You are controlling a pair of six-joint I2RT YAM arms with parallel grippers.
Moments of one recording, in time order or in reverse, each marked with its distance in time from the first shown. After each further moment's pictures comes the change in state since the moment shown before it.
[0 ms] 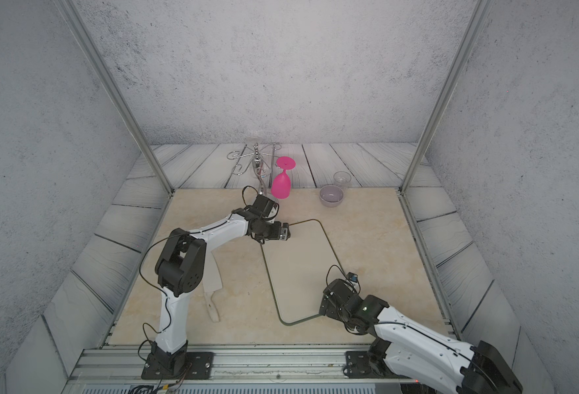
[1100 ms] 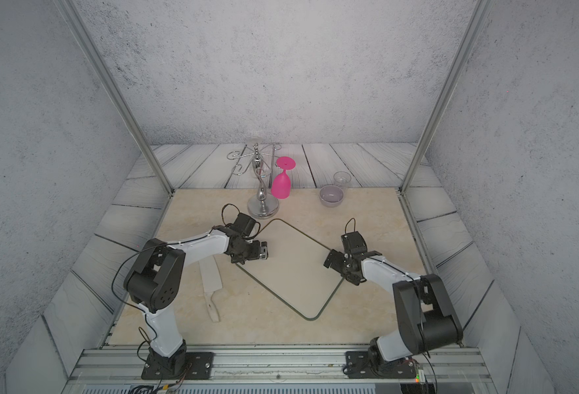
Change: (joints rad) left arm 0.053 -0.302 -0.497 0.013 -0.081 -0.142; right arm -0.552 0.634 0.360 0.308 -0.330 -0.325
